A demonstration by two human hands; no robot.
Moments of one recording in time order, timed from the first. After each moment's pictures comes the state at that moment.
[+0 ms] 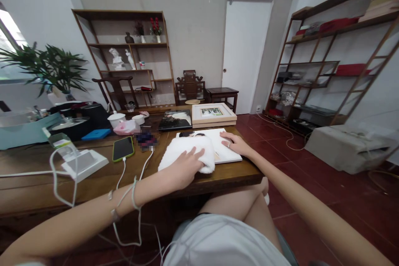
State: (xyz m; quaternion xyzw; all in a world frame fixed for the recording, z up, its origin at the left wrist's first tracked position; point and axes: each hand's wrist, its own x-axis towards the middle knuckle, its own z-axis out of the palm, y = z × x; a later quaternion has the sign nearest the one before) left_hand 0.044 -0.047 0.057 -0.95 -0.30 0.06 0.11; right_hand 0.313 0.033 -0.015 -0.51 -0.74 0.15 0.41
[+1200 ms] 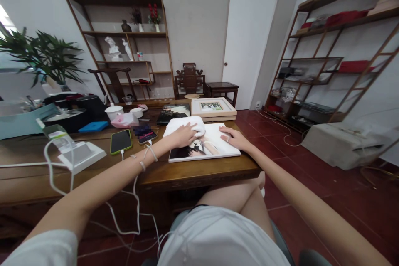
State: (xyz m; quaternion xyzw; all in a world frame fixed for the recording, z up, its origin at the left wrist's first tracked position) left_hand 0.054 0.061 0.052 -0.94 -0.30 0.00 0.14; right_hand 0.313 0.033 -0.013 -0.51 -0.74 0.16 0.41
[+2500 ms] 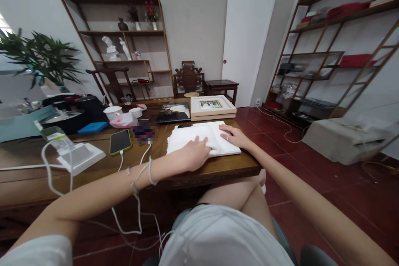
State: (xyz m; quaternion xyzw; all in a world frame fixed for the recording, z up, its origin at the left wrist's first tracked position) left_hand 0.082 -0.032 0.067 -0.95 -0.24 0.07 0.19; right_hand 0.313 0.032 -0.012 -0.51 -0.75 0.14 0.39
